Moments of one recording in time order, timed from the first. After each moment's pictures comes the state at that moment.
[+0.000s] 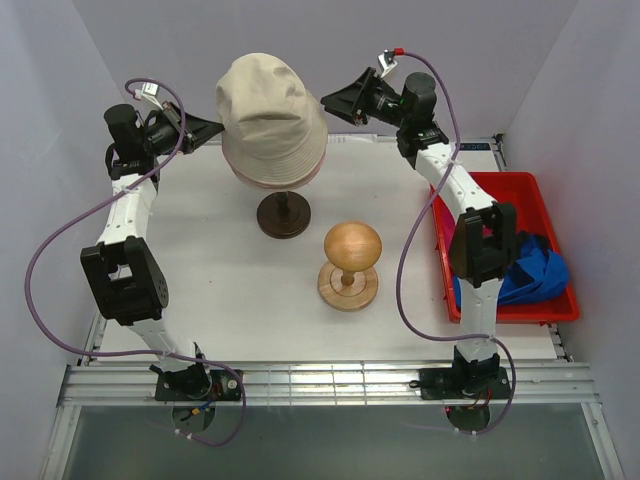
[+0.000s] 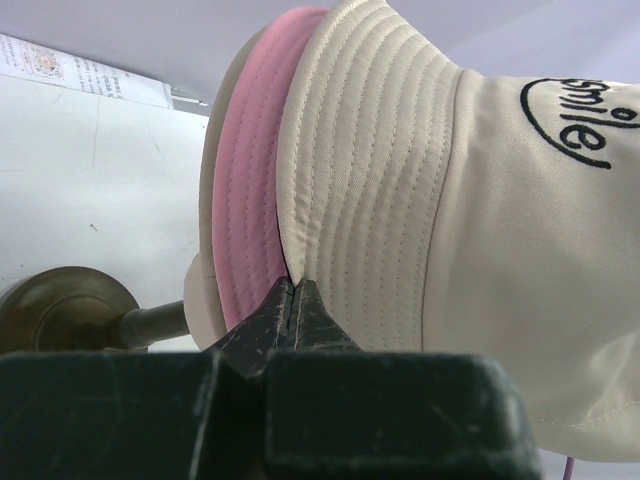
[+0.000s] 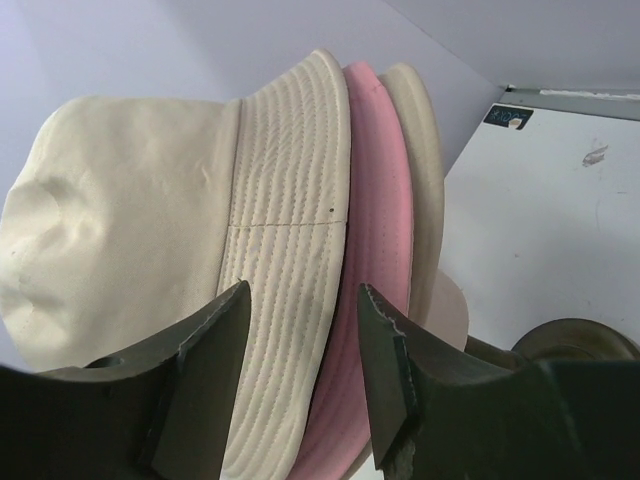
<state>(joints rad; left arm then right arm) 0.20 1.75 1.54 0.16 0.98 -0.97 0.33 2.08 1.97 0.29 -0.78 1.10</state>
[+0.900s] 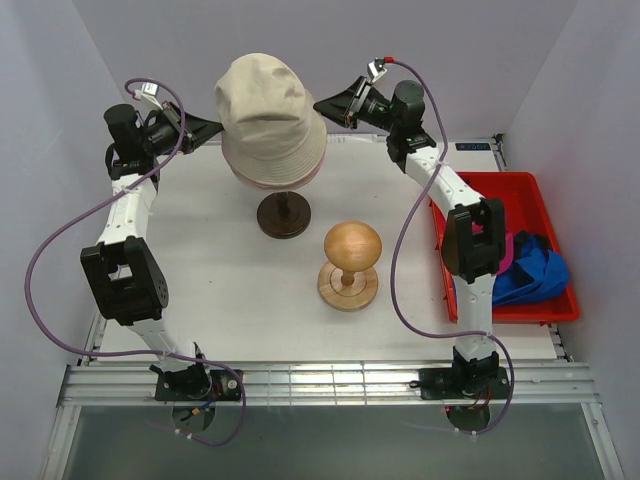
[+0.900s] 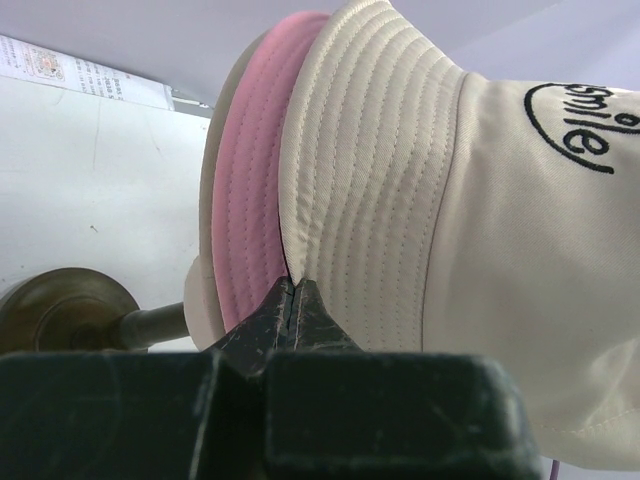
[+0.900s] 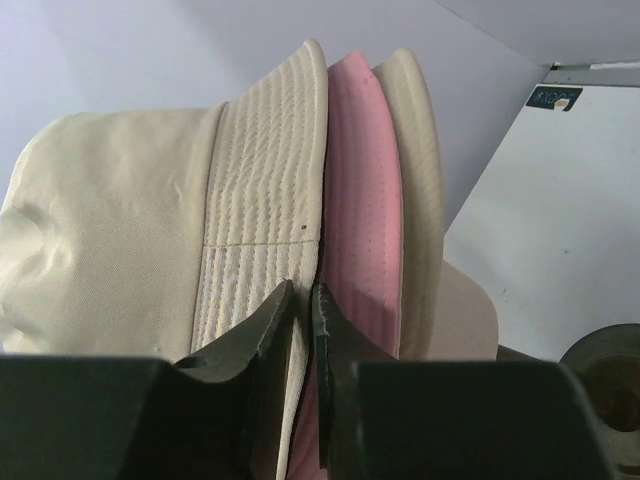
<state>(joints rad) 0.20 1.75 1.54 0.16 0.98 -0.97 0.37 2.16 1.99 0.39 -0.78 1.25</state>
